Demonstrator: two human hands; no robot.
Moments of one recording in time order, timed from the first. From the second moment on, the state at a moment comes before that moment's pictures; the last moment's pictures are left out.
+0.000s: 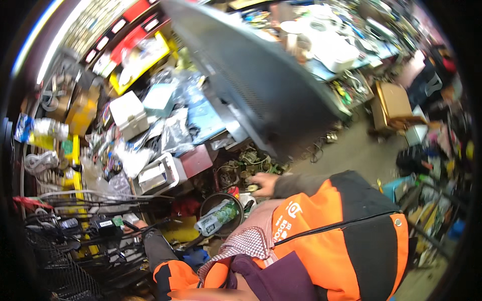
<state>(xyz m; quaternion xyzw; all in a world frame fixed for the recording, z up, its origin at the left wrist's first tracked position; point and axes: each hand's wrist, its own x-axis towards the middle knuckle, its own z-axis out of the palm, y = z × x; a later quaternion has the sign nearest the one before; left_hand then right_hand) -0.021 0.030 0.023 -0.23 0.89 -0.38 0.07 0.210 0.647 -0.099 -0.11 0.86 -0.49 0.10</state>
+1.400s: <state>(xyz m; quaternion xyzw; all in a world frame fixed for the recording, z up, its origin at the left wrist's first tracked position) 0.184 0.666 0.331 0.40 0.80 0.24 -0.37 0.354 1.090 -0.207 0.30 0.87 -0.26 0.28</state>
